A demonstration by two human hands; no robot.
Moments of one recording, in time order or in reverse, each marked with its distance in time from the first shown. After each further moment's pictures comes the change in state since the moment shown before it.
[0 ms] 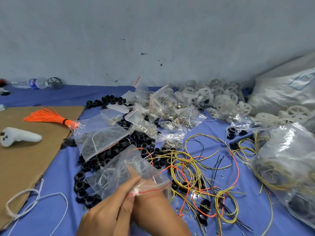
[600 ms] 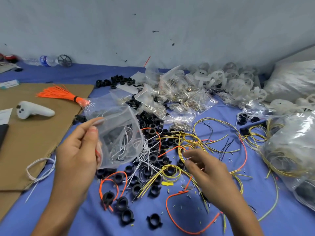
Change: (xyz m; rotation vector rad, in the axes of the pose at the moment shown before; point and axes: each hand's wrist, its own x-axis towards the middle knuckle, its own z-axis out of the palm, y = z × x) left_hand 0.051 -0.038 -0.026 -0.658 0.302 -0.315; right_hand -0.044 0.102 -0.010 0.487 0.498 0.117
